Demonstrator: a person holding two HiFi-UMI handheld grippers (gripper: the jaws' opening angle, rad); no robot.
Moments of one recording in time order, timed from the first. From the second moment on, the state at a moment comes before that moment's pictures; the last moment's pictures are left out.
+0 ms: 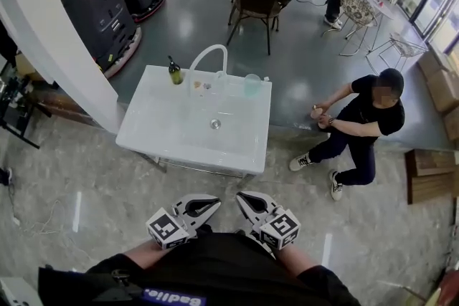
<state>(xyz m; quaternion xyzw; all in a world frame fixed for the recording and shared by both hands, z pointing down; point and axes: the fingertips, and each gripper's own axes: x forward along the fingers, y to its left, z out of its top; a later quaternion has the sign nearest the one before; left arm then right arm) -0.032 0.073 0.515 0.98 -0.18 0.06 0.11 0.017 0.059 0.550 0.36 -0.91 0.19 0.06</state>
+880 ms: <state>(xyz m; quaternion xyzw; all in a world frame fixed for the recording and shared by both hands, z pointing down) -0.091 -0.030 0.499 0.98 -0.16 0.04 0.09 -0.007 -0.043 0.533 0.43 -0.88 0.17 0.06</state>
